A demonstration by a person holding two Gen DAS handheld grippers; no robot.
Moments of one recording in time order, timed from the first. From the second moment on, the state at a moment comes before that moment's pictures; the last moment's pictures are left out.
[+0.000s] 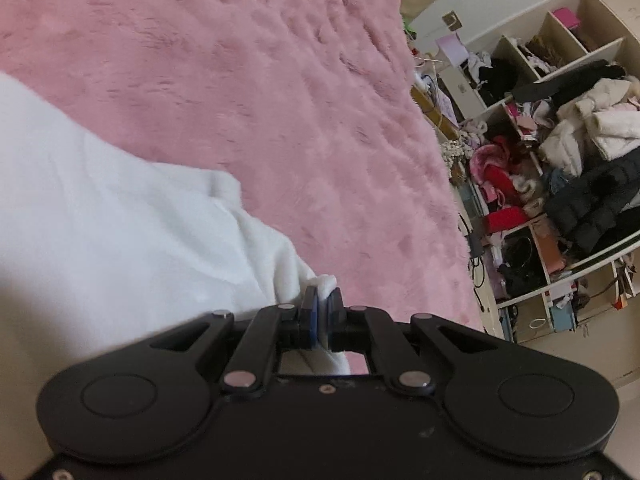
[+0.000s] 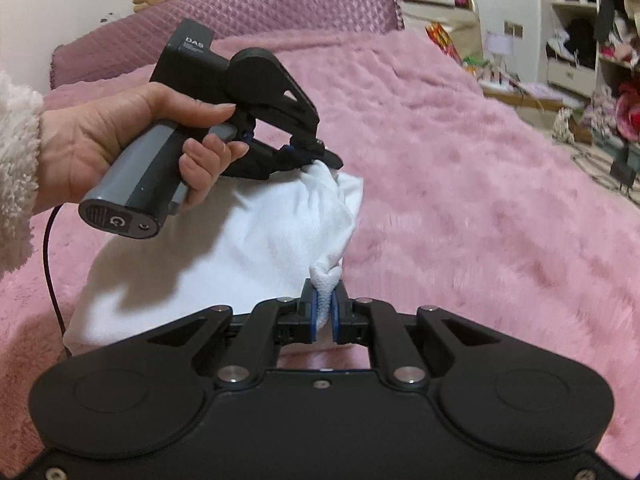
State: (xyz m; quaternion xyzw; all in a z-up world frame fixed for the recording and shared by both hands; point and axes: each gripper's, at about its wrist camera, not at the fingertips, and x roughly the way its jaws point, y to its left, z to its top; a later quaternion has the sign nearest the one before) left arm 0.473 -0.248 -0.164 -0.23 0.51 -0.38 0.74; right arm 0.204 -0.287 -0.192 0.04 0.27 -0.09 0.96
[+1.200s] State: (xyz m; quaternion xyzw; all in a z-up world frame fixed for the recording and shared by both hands) left arm 0.321 -0.106 -0.151 -0.15 0.47 -0.38 0.78; right arm 0.349 -0.428 -0.175 0.23 0.32 0.05 0.92
